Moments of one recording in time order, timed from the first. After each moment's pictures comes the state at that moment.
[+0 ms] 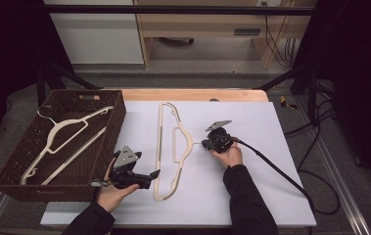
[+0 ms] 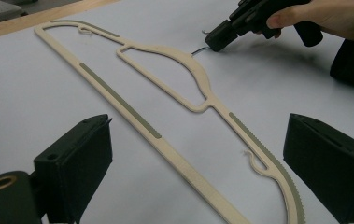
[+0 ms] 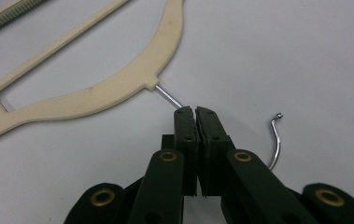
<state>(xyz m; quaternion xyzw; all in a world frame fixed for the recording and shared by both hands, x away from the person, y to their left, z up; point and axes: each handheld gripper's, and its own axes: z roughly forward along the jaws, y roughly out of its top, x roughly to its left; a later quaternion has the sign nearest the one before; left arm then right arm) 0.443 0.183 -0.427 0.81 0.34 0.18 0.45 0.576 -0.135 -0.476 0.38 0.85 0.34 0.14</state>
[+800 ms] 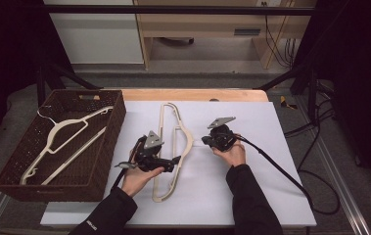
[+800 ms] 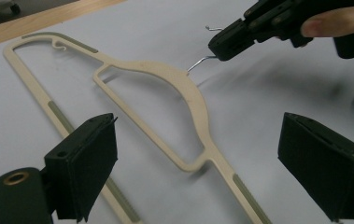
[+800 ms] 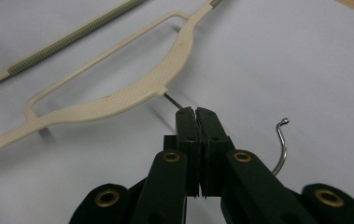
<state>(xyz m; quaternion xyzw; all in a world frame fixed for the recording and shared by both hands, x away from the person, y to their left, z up) 0.494 0.116 -0.422 0.81 0.35 0.17 0.43 0.564 -0.139 -0.445 0.35 0.85 0.37 0.15</state>
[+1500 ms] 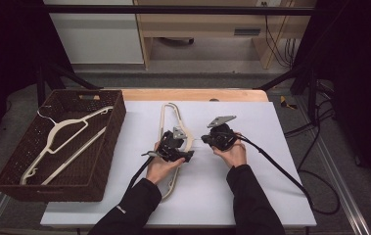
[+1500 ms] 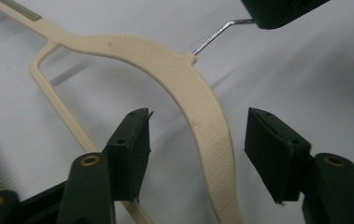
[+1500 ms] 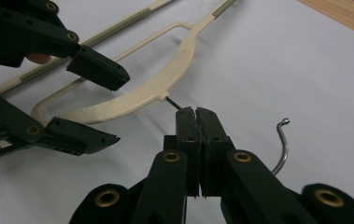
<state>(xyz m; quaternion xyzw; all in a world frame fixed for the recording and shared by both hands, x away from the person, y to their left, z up) 0.541 0.063 -0.464 0.85 0.36 0.14 0.36 0.558 -0.136 -0.432 0.34 0.85 0.37 0.16</state>
